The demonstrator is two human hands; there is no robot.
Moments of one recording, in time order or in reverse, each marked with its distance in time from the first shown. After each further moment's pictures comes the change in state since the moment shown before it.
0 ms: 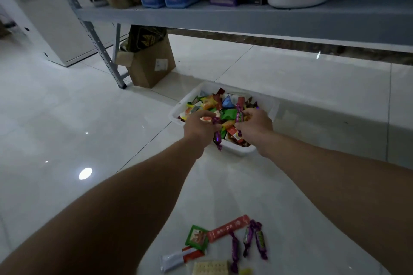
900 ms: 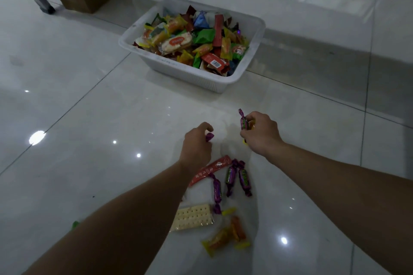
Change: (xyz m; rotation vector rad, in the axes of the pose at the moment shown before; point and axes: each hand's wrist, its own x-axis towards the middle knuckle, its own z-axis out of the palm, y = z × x) left_hand -0.039 -0.213 0.064 0.509 -0.329 0.111; right_hand -0.034 0.194 0.042 -0.263 -0.014 0.160
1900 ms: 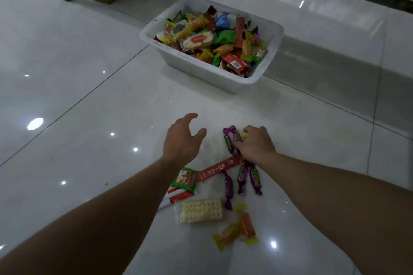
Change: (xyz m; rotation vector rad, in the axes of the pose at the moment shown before) left_hand -0.023 -0.028 -0.059 -0.065 0.182 -0.045; right_hand -0.001 -0.001 0.049 -0.411 -0.127 0.064
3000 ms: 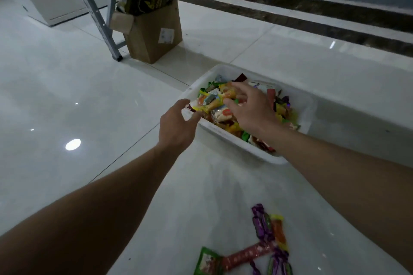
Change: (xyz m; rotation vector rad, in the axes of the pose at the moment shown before) left_hand 0.132 0.083 -0.138 -0.086 0.340 0.019; right_hand 0.072 -0.193 -0.150 0.428 0.249 -0.610
